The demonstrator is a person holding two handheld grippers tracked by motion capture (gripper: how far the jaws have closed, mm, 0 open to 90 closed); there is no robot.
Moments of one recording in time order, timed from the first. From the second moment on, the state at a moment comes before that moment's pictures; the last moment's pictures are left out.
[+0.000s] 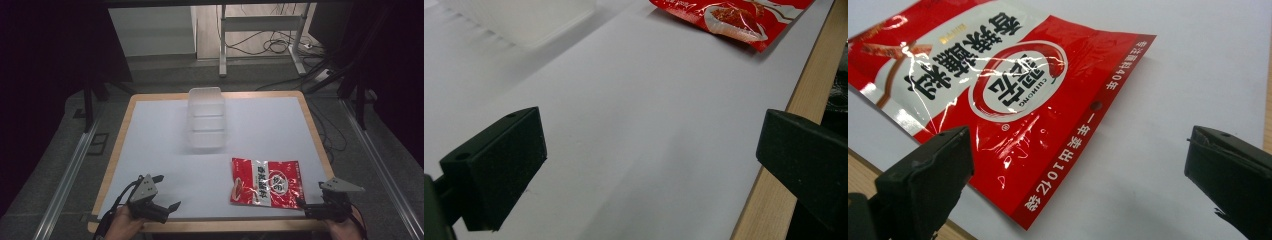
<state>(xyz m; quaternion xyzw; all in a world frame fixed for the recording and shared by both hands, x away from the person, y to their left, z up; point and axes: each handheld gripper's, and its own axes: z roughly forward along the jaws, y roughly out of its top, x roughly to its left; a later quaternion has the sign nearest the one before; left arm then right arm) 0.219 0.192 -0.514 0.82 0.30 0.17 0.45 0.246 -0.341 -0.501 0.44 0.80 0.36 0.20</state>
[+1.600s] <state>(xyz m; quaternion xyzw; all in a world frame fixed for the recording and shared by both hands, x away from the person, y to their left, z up) 0.218 0.188 -0.515 0.83 0.29 0.17 0.44 0.294 -0.299 -0.521 0.40 0.83 0.37 0.09</state>
